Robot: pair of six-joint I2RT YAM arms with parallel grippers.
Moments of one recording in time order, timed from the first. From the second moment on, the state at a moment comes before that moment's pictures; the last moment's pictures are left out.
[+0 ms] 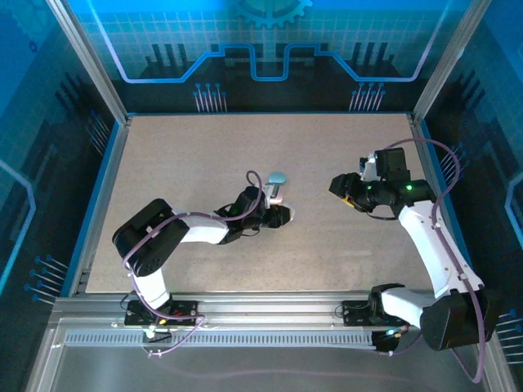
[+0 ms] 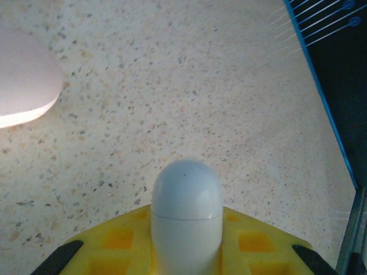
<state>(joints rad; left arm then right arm) -0.73 1.78 0.79 0.42 0.24 -0.76 0.12 1.14 1.05 -0.85 -0.48 0.63</state>
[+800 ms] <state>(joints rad) -0.68 1.69 0.86 -0.05 0.08 -0.79 0.10 1.22 1.02 -0.84 -0.36 0.55</state>
